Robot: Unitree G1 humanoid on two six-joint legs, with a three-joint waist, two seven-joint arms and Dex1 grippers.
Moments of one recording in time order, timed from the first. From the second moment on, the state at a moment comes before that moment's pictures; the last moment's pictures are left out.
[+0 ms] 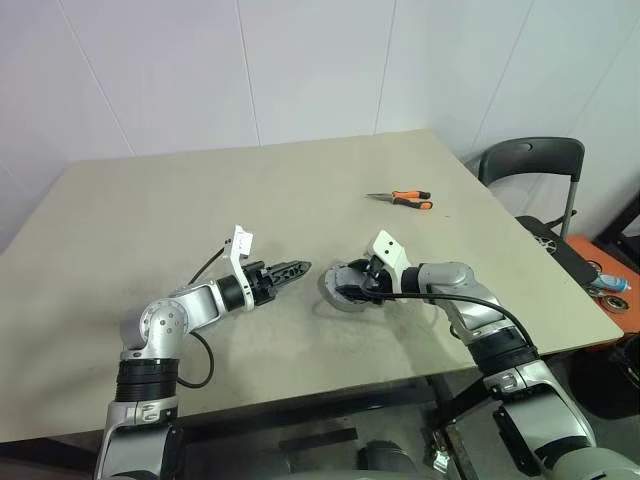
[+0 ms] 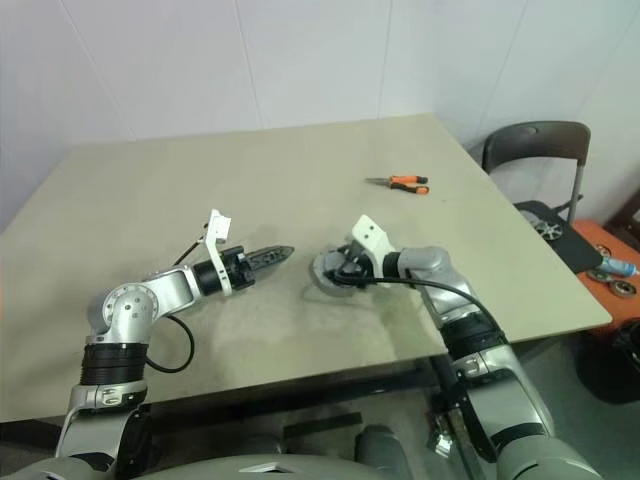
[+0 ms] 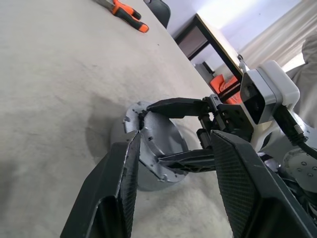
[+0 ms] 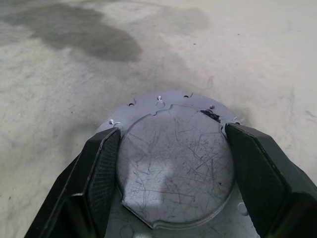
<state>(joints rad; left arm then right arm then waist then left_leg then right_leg) -0.40 0.29 0.17 -0.01 -0.85 1.06 -0.53 -0.56 -0.42 0.26 0.34 0.13 0.41 0.92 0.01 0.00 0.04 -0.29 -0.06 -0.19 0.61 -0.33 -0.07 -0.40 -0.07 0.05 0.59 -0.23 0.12</state>
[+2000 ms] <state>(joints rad) -0.65 0.19 -0.22 0.43 -0.34 0.69 -0.81 -0.45 -0.41 0.25 0.17 0.14 0.52 0.81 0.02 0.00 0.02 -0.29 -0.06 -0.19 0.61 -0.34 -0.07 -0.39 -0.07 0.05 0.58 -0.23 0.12</state>
